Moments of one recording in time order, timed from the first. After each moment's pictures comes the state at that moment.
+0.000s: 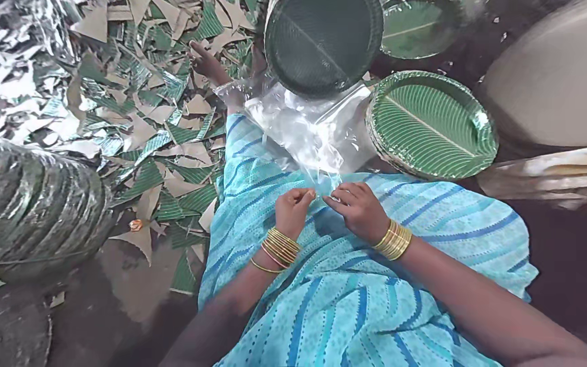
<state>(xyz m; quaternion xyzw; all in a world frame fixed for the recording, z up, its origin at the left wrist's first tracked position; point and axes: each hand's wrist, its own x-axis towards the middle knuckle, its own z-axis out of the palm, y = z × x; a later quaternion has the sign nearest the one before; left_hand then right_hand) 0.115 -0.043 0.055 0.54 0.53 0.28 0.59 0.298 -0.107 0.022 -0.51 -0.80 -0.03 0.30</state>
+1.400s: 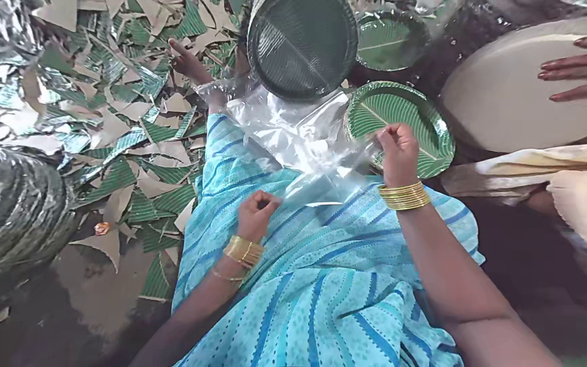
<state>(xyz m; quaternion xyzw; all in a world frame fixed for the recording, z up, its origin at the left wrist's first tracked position) 0.082 -0.050 0.053 0.58 0.52 0.31 0.54 0.385 -0.067 0.092 -0.67 -0.44 0.16 0.58</state>
